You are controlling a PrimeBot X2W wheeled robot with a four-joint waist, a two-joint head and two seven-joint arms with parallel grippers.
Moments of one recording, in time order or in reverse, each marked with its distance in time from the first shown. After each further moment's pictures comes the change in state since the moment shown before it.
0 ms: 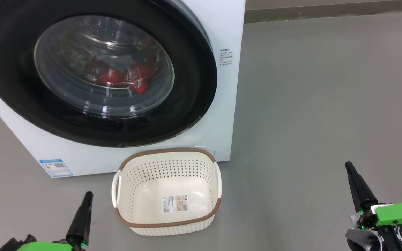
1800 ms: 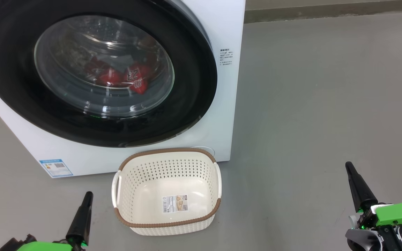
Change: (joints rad) left arm 0.000 0.000 0.000 0.000 0.000 0.000 0.000; right arm 0.000 0.000 0.000 0.000 0.000 0.000 0.000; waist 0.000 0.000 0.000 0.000
